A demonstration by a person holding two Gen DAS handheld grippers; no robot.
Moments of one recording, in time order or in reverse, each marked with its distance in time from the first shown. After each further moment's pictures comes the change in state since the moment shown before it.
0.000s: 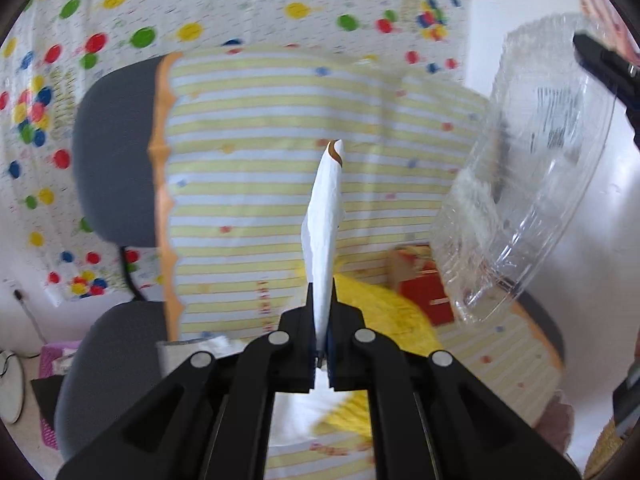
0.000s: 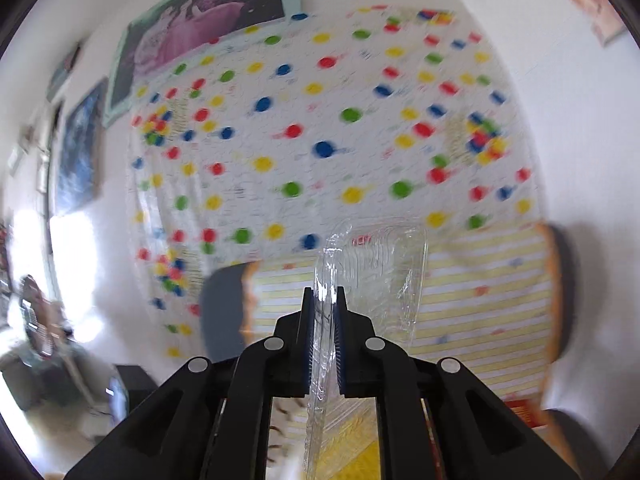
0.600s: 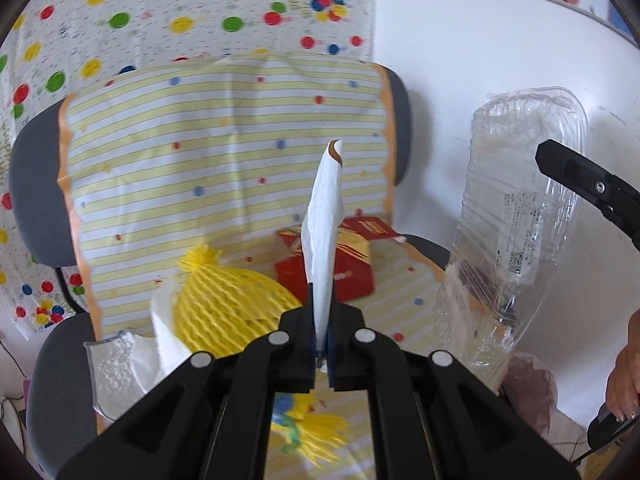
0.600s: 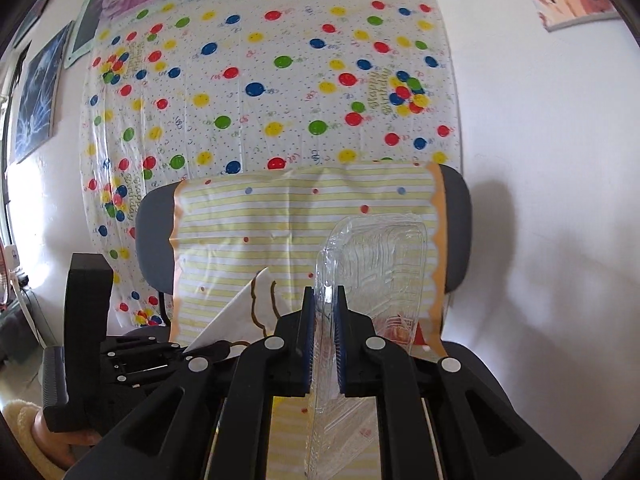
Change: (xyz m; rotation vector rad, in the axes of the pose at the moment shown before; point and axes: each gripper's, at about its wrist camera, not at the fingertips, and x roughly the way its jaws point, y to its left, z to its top) left arm -0.009 -0.126 -0.036 0.163 0.013 -0.131; right arm -0.085 -0.071 -0.060 -0.021 0.191 -0.162
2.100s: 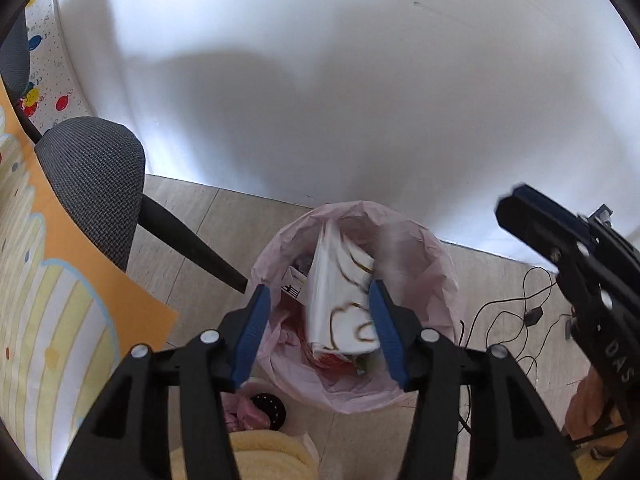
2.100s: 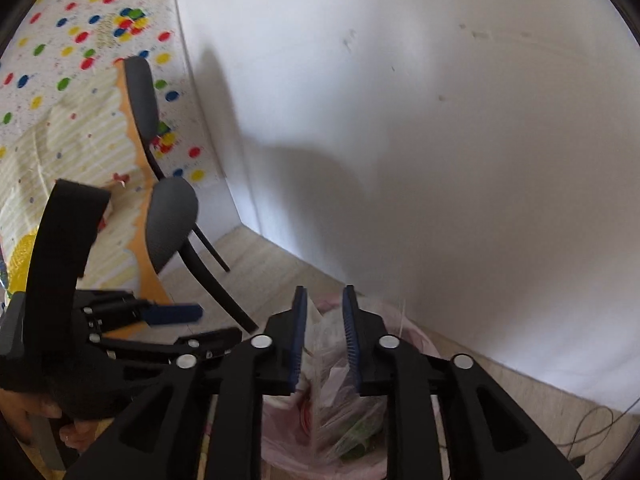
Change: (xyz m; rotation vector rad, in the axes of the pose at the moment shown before) left arm 0.143 -0.354 -0.146 0.458 0.455 -0.475; right arm -0.147 -0.256 -0.239 0.405 0.307 -0.577
